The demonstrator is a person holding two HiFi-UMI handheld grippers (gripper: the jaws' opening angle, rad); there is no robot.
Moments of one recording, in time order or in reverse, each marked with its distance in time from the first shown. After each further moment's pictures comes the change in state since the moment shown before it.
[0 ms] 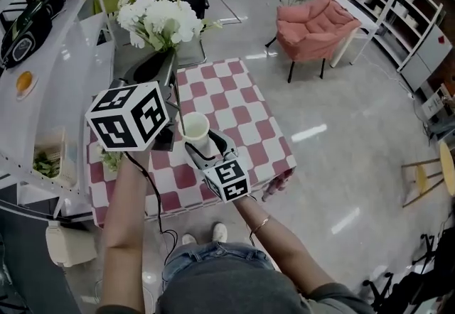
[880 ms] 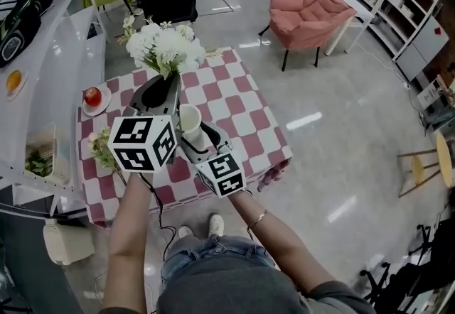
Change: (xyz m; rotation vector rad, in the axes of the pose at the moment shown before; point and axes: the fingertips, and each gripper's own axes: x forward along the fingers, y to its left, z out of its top) left arm -0.001 -0.018 -0.083 0.090 0.044 -0.017; right arm -0.005 -0.005 0.001 0.012 -0.003 0.001
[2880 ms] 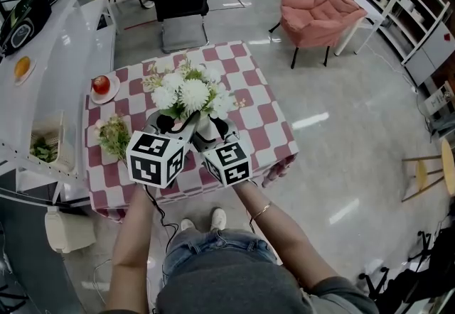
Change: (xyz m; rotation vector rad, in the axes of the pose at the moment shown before) left arm -0.044 -0.028 -0.100 0.015 0.327 -0.098; right arm 0.000 -0.001 -0.002 0.026 0.007 0.005
